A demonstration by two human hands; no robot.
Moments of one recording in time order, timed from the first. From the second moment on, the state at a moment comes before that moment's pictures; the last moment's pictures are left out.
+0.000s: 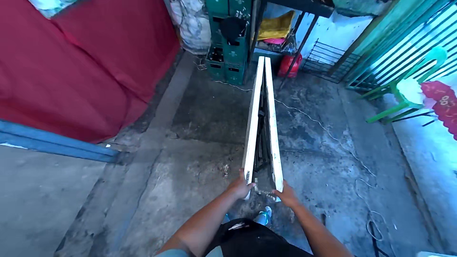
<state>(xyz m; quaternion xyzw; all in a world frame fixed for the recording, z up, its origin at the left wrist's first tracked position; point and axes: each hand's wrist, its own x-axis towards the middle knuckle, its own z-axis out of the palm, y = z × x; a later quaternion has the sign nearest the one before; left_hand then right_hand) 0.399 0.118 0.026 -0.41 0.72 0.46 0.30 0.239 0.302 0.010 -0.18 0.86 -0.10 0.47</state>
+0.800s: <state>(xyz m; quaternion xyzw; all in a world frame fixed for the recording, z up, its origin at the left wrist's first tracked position) 0.405 0.094 0.015 -0.47 0.71 0.44 0.28 0.220 0.214 0.029 -0.21 0.77 -0.23 0.56</state>
